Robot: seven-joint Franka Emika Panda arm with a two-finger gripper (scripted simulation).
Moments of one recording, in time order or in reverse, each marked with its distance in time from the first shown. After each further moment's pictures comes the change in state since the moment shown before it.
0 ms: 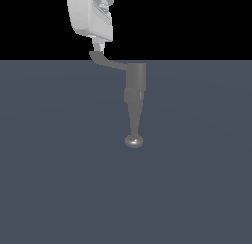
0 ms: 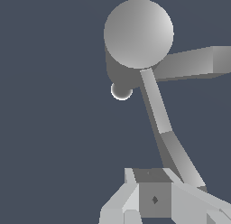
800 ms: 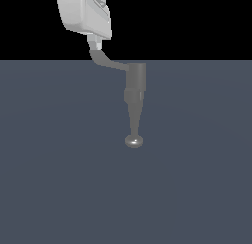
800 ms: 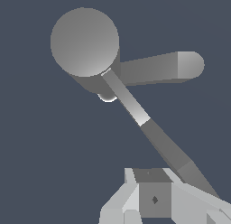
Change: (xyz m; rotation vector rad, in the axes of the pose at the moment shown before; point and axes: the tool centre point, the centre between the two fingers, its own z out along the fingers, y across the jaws) arm 0.006 0.042 -0.001 0.002 -0.001 -0.002
